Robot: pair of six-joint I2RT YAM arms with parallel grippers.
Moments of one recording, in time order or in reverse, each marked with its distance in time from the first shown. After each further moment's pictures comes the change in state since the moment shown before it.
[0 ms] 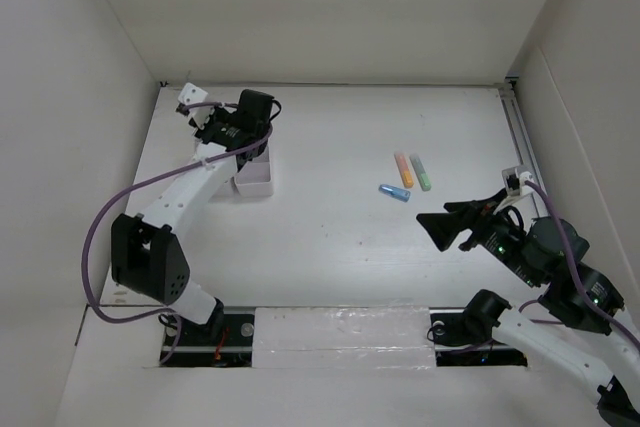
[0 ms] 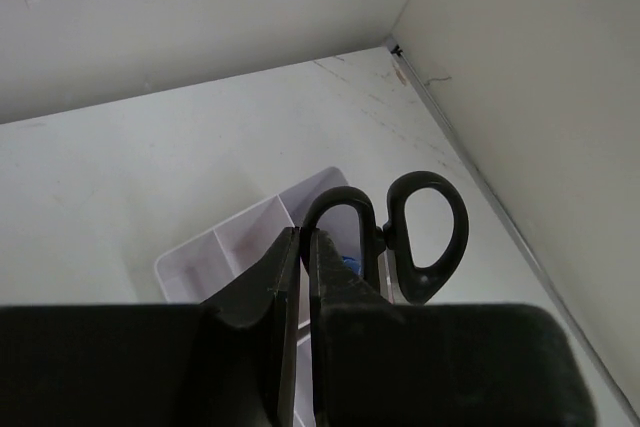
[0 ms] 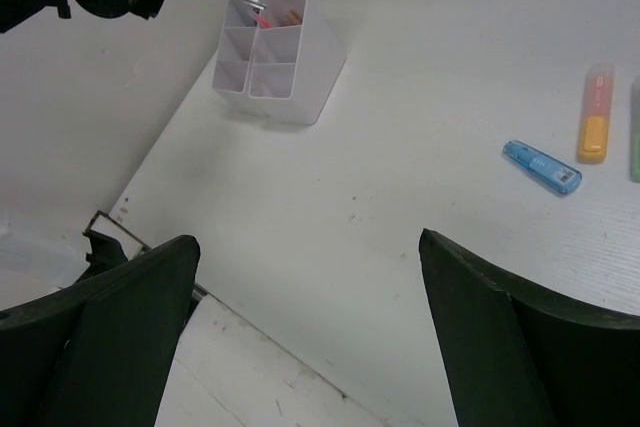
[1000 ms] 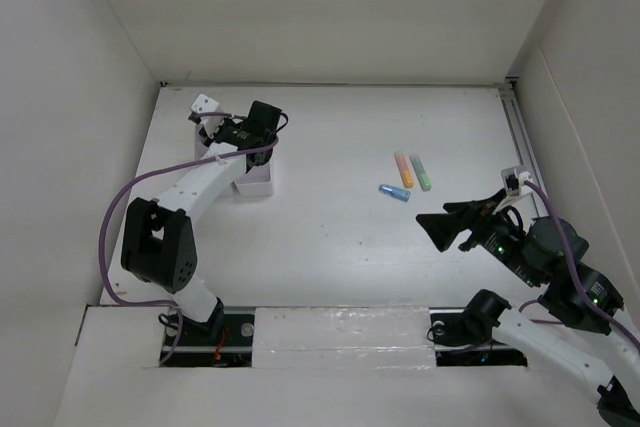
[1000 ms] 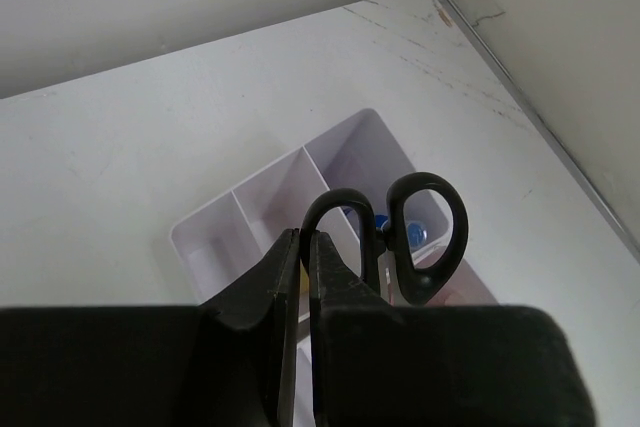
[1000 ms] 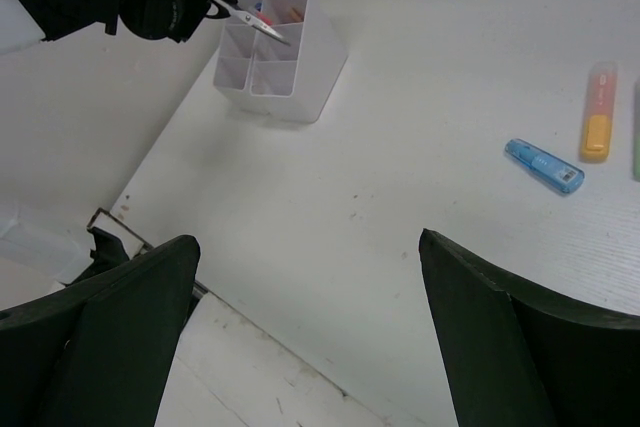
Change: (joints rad) left arm 0.000 0.098 -0.041 -0.034 0.032 -0.042; right arm 0.000 0.000 -0.002 0.000 -0.005 0.000
